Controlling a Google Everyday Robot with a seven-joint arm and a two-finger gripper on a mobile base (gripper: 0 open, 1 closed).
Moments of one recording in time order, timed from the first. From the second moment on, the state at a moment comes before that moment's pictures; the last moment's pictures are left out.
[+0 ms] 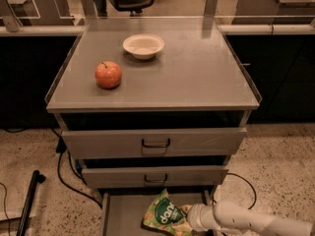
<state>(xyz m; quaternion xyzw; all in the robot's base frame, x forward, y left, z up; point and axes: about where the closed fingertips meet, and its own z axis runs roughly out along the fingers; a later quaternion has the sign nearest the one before) 0.452 -0.098 0.267 -0.53 0.76 0.21 0.31</state>
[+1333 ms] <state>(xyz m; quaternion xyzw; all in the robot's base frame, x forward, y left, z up) 0.472 -0.072 0.159 -0.54 0.76 0.23 0.29</state>
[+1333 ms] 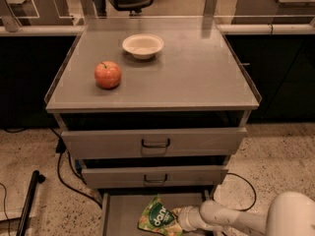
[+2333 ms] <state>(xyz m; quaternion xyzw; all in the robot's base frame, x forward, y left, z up) 0.474 -0.067 0.138 -0.54 0.76 0.22 0.28</state>
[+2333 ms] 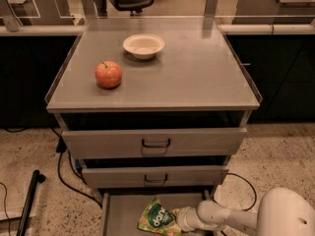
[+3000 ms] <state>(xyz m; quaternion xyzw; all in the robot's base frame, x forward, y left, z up) 0.474 -0.067 0.138 -0.54 0.76 0.22 0.28</state>
